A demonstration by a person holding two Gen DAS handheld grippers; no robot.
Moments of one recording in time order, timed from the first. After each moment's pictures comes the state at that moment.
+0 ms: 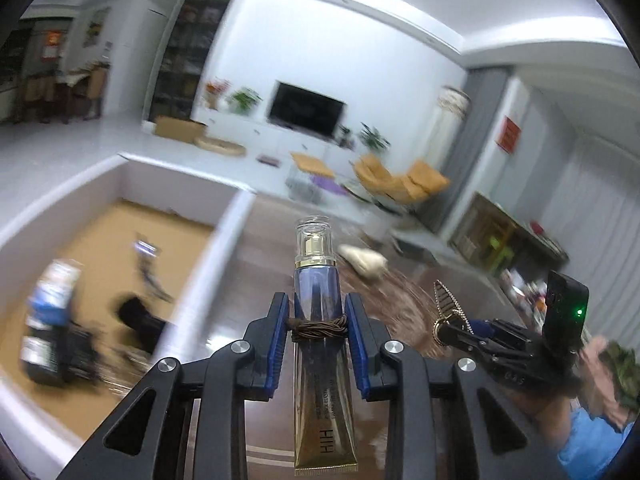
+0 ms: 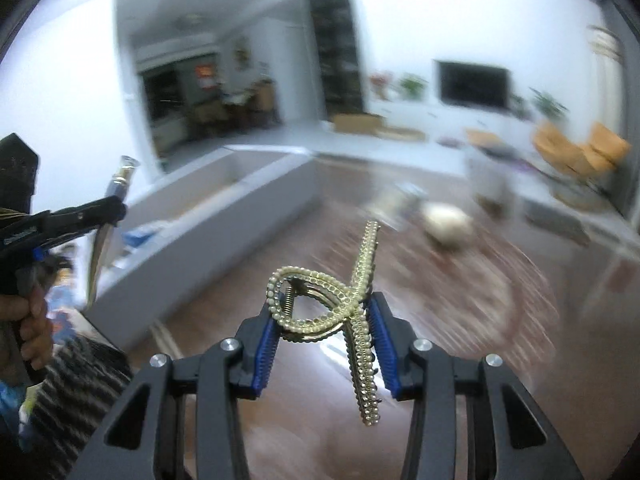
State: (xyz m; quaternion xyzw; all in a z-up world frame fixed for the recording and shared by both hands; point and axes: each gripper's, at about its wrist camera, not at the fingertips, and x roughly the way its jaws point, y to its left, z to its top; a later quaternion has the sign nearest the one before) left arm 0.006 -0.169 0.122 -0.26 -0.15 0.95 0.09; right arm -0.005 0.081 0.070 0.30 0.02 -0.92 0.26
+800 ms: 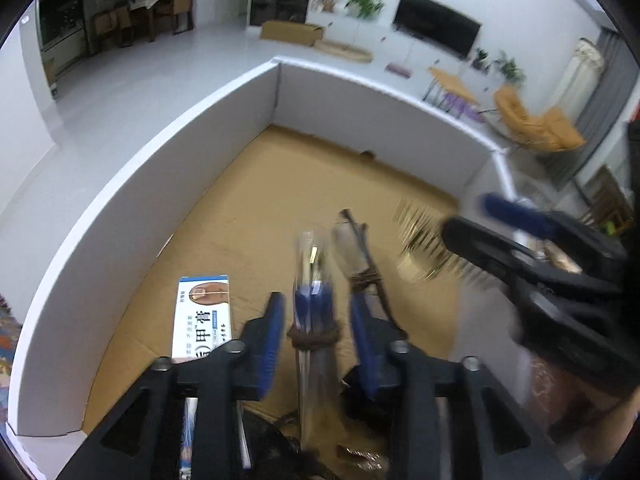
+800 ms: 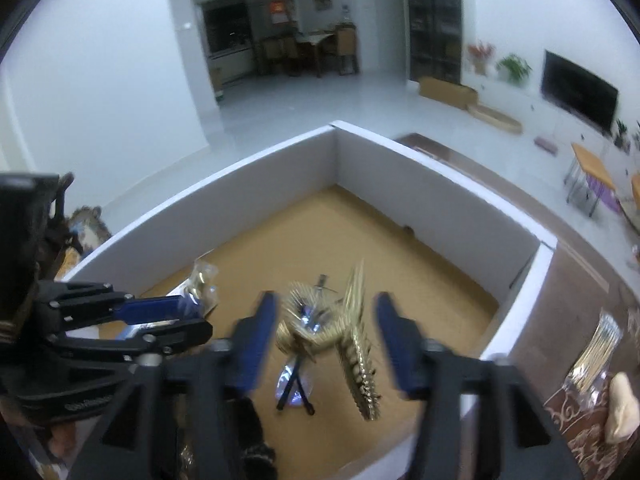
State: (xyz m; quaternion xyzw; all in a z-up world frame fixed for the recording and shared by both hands) left arm -0.176 -0.341 0.028 -0.48 -0.13 0.86 -0.09; right arm -0.220 -0.224 0.044 0.38 0.09 -0.85 0.35
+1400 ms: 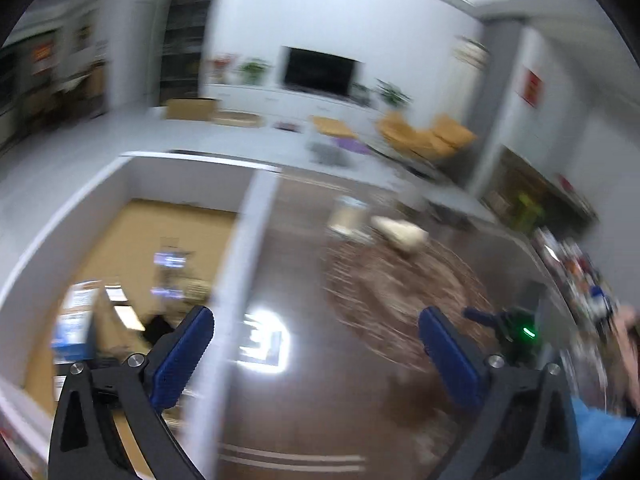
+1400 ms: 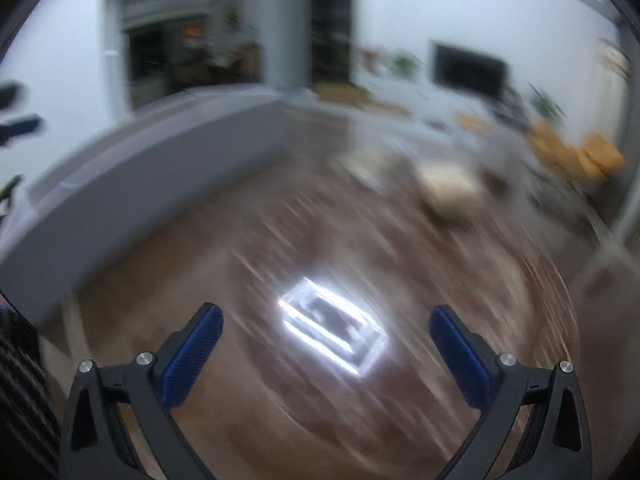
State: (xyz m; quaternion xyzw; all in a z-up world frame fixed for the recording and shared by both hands) left arm -0.059 -0.137 0.108 -0.36 -0.07 0.92 0.10; right arm -0.076 0.104 -0.039 0.37 0.08 -0.91 0.17
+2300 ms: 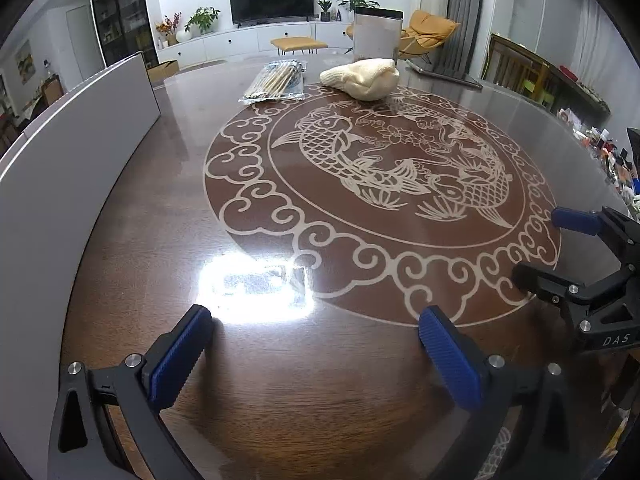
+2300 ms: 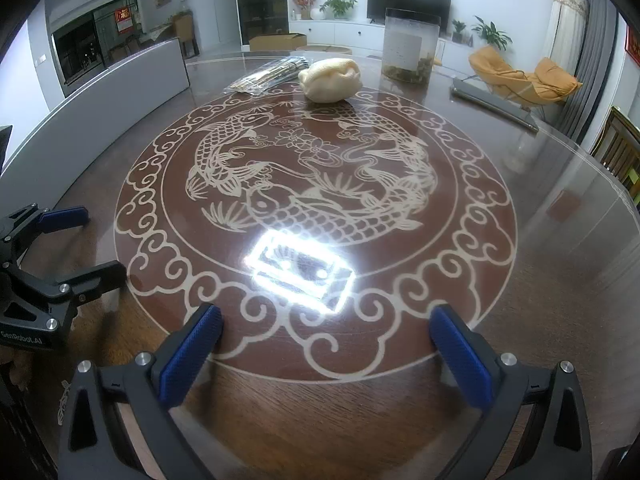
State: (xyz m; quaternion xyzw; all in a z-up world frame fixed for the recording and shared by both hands) left arm -0.120 0.000 -0.058 -0.46 0.05 0.88 0.10; right arm -0.090 0.183 -0.069 0.45 0.05 -0.89 0.09
